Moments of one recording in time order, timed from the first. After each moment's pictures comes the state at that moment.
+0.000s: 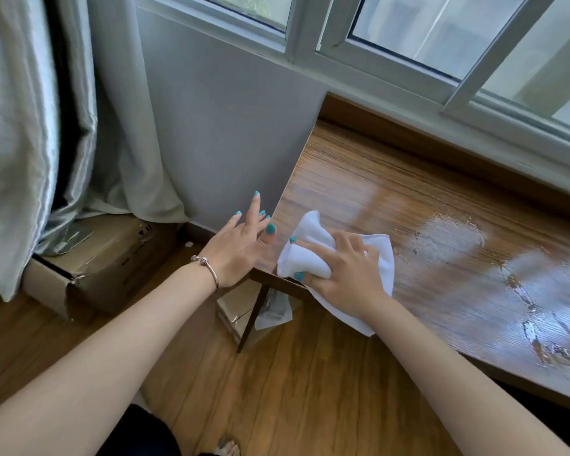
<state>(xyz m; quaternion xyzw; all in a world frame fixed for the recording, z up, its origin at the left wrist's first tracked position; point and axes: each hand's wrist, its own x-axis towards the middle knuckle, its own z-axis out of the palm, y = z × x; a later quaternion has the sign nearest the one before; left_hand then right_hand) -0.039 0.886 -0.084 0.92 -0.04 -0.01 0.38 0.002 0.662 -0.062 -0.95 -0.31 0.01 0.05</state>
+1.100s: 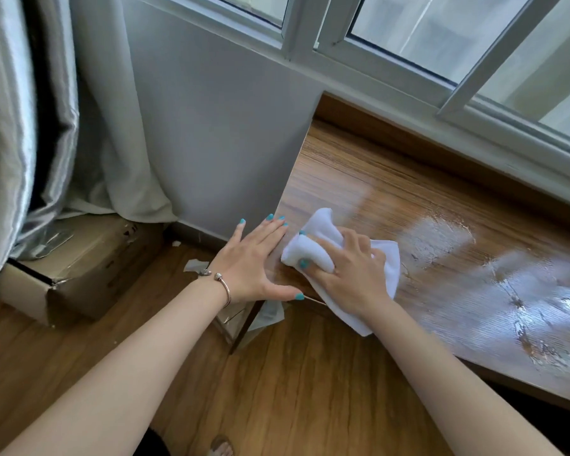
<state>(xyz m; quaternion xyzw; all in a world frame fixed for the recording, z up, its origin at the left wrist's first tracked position) -0.029 0.880 -0.106 0.97 -0.11 0.02 0.22 0.013 0.675 -0.059 -0.98 -0.21 0.00 0.02</state>
